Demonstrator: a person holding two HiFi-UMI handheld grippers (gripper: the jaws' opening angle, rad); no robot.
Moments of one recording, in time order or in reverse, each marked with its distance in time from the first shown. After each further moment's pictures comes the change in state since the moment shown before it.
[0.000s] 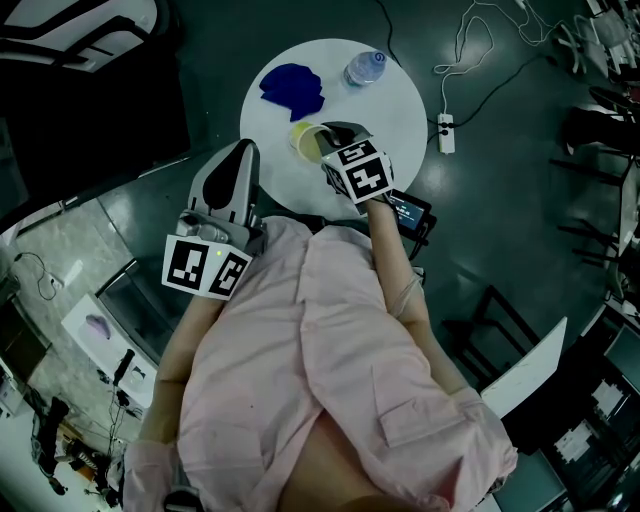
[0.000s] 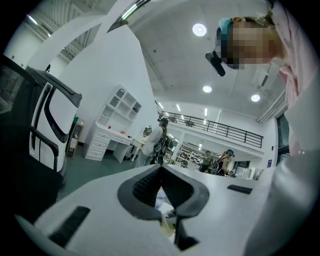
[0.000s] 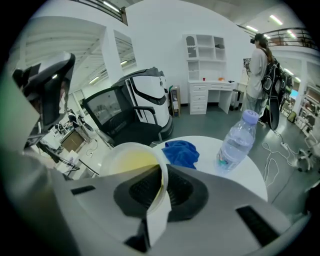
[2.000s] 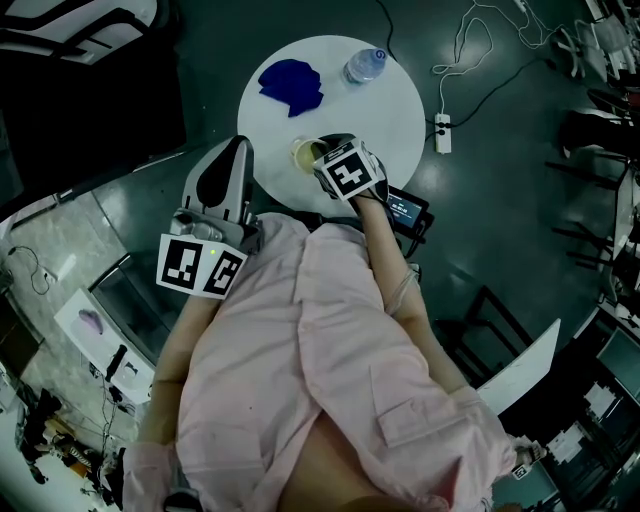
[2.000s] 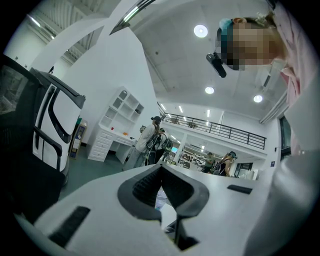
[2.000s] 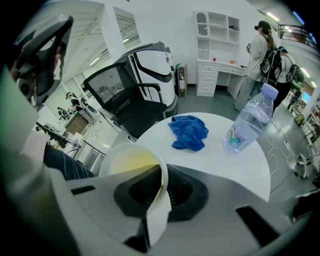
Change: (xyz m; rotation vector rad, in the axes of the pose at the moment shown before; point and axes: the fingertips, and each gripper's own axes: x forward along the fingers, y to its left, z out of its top) left arm -0.007 0.003 0.002 -0.013 -0.018 0.031; right arm 0.019 0.012 -0.053 -0.100 0.237 0.039
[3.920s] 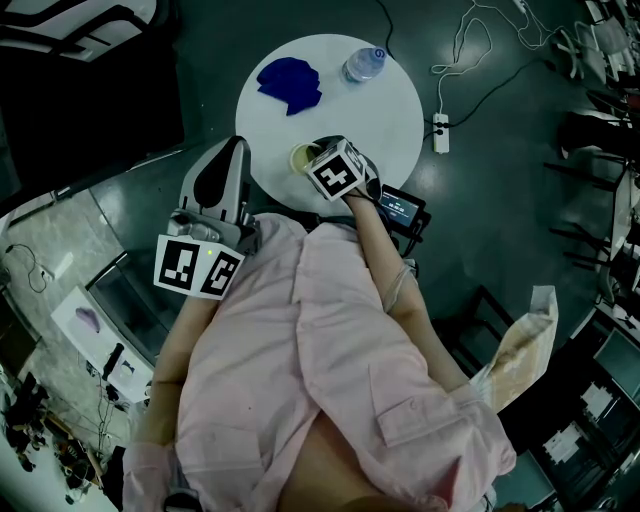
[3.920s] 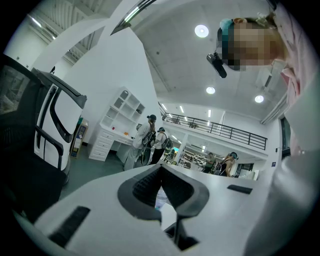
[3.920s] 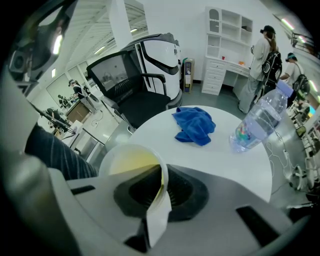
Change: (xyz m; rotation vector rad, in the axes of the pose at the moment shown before) left arm -0.004 0.000 -0.001 -0.007 0.000 0.011; right arm 0.023 0.008 -0.019 -0.082 0.070 -0.005
